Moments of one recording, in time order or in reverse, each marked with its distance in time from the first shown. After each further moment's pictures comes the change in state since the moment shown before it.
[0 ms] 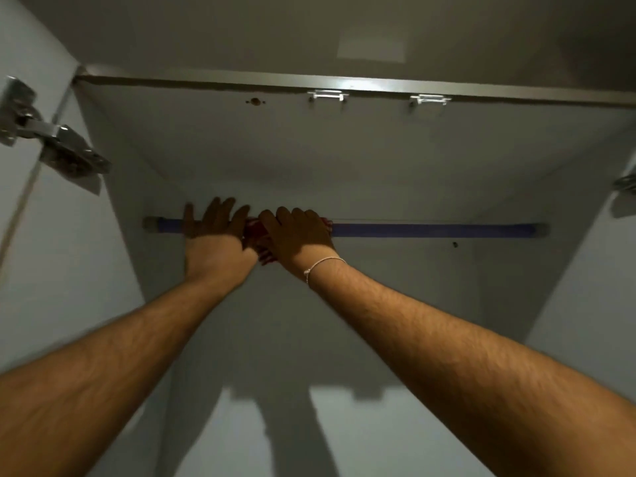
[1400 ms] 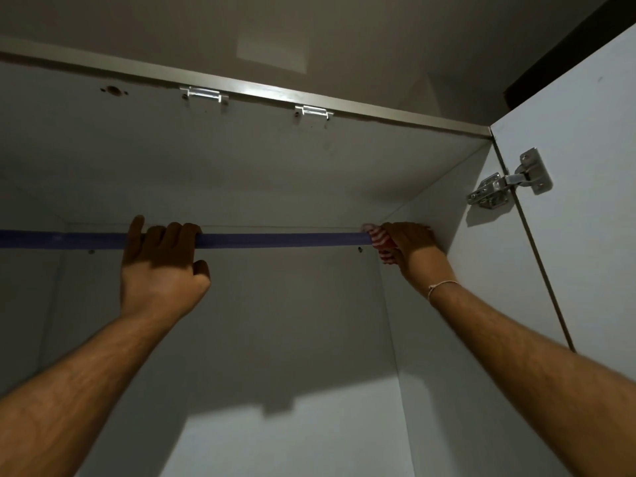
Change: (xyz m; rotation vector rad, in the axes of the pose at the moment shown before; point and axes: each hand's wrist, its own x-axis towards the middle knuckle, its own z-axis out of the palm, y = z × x) left_hand -0.007 0.090 0.032 -0.069 0.129 0.139; right_hand -0.227 0.311 -0.053 -0.097 0.088 0.280
